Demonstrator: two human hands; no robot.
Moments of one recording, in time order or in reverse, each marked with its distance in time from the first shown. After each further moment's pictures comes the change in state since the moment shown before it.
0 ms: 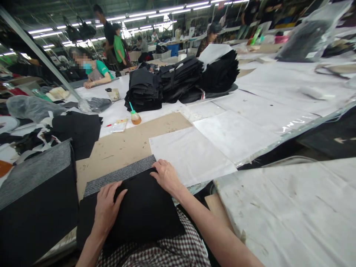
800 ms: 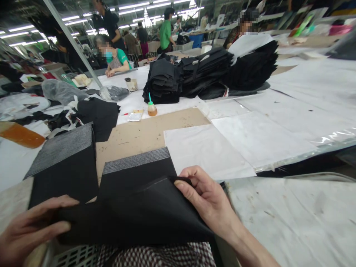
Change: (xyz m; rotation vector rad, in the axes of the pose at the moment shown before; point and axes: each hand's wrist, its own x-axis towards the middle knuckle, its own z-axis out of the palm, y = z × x) left_hand -0.059 -0.056 -0.204 -0.511 -0.381 -0.444; right_hand -0.080 -0.081 -0.116 0.768 -0.022 0.214
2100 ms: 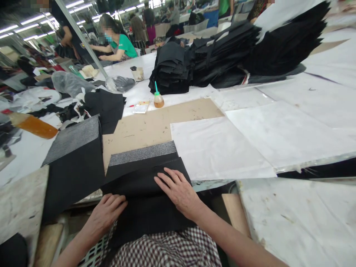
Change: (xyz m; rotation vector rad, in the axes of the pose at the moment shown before) left_hand 0.006 -0.042 0.125 0.891 -0.190 0.585; right_hand 0.017 0.114 0.055 -0.967 -0.423 -0.608
